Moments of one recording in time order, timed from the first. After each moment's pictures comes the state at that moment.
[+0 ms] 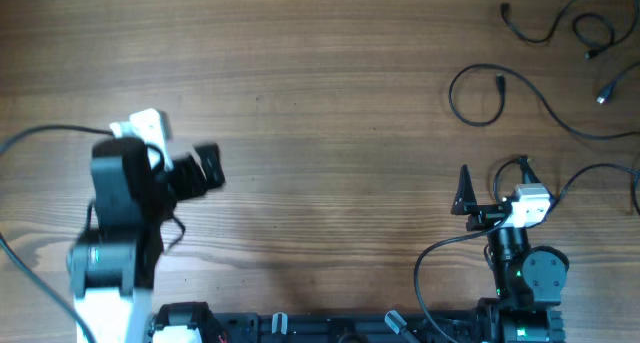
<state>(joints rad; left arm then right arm) 0.03 0.83 0.85 -0.76 0.13 -0.20 -0.03 0.01 0.01 0.00 -0.07 -0.01</state>
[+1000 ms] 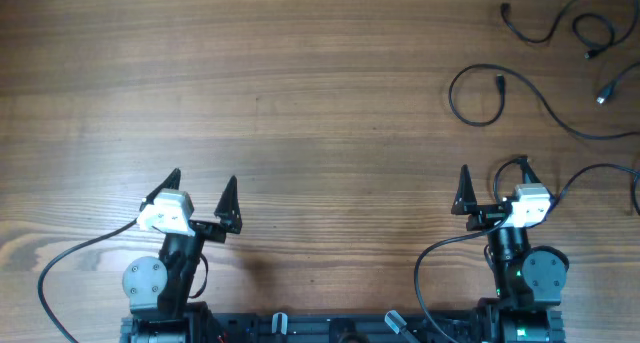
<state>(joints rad) 0.07 0.01 0.08 -0.11 0.26 -0.16 -0.03 0.01 0.01 0.00 -0.07 -0.01</state>
